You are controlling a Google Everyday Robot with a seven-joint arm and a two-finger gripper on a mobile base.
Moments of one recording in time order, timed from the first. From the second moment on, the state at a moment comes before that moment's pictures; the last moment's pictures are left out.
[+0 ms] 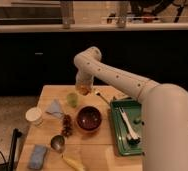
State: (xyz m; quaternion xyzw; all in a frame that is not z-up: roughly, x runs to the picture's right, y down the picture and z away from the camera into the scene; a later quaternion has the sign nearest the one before) arm -0.053 -0.009 0.840 -0.15 -0.22 -0.59 0.76
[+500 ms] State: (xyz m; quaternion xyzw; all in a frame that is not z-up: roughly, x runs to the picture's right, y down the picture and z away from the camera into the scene) arm -0.085 0.009 0.850 -0.16 -0.24 -0.61 0.74
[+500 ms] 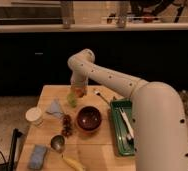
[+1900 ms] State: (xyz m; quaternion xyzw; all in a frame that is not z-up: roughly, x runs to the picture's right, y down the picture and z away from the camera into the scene) arm -0.133 0.011 0.857 -0.16 -0.26 -0.63 0.71
